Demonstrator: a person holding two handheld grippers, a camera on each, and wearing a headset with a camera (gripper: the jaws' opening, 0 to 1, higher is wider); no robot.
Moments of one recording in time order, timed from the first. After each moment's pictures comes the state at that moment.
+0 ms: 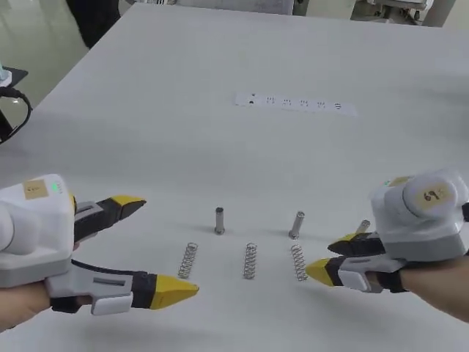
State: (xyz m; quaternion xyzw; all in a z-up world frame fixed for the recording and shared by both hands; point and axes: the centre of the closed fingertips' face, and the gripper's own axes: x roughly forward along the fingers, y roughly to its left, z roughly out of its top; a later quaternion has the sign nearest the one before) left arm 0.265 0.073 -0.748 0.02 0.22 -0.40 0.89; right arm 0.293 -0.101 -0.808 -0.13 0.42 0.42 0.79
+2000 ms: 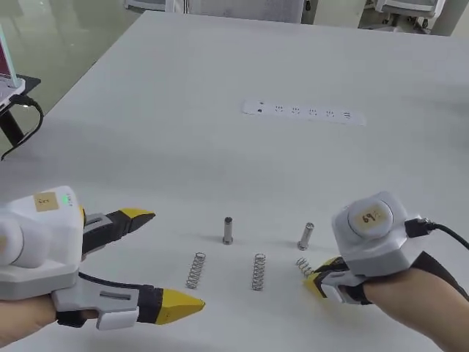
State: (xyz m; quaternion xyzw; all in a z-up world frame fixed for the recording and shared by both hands) left arm 0.260 0.074 -0.750 0.02 0.23 -0.41 0.89; right arm 0.300 -0.090 -0.851 -0.18 0.46 0.40 0.77
